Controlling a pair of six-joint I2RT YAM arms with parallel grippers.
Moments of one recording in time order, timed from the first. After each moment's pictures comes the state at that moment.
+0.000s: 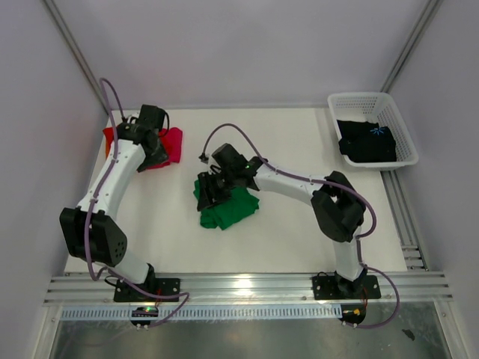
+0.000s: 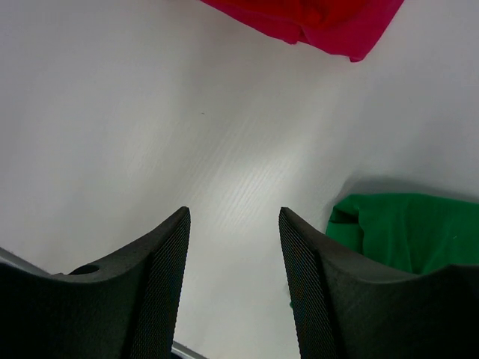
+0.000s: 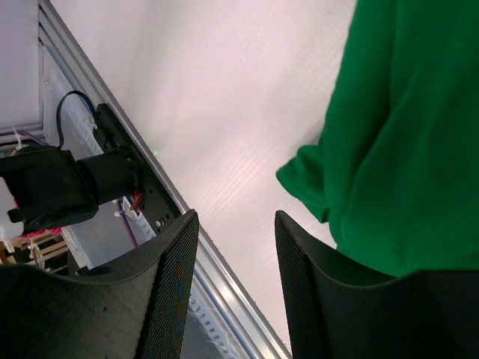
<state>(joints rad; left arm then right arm) -0.19 1.56 1.53 -1.09 -0.43 -0.63 0.87 1.97 1.48 -0.39 -0.50 0.54</state>
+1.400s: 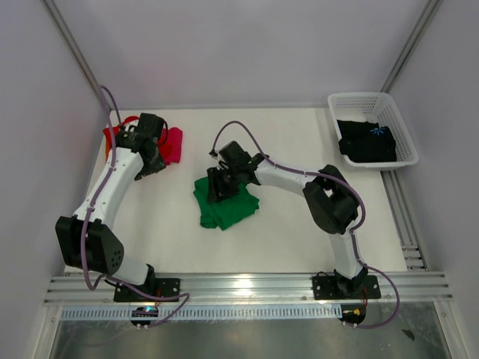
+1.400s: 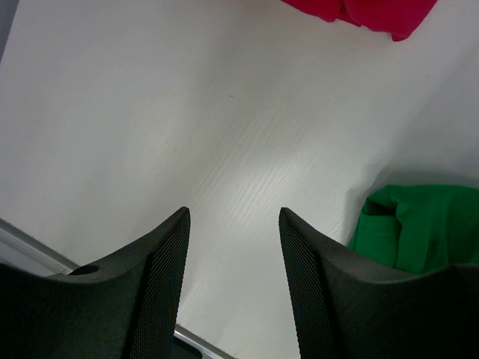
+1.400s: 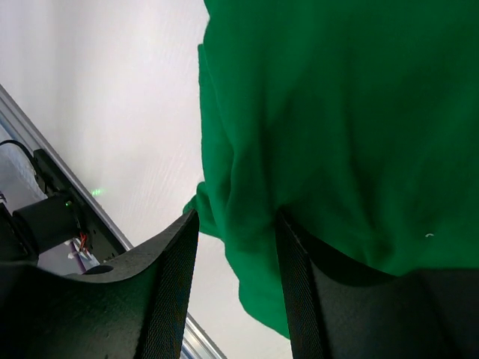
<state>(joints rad) -0.19 1.49 1.42 -1.10 -0.47 -0.63 0.79 2.06 1.52 -0.38 -0.41 0.50</state>
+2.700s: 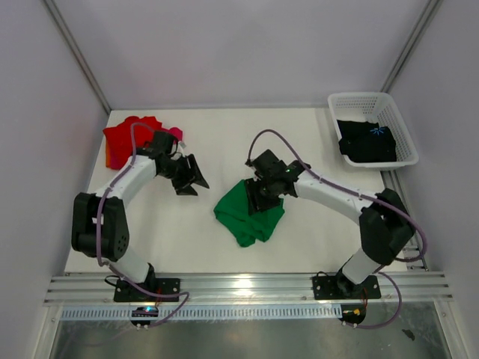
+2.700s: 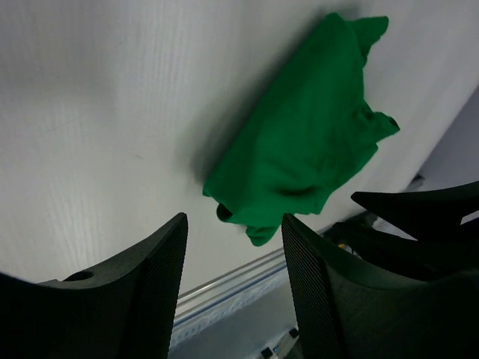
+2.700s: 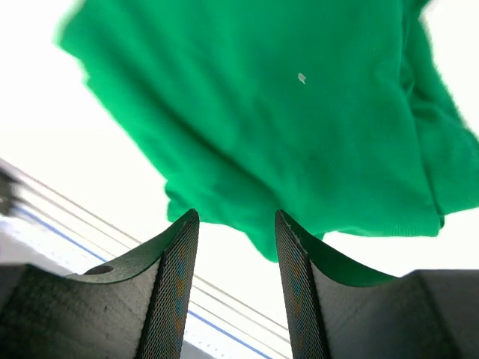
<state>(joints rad) -0.19 1.59 1.17 -0.76 0.44 -0.57 0.74 1.66 1.18 -0.69 -0.18 0.40</state>
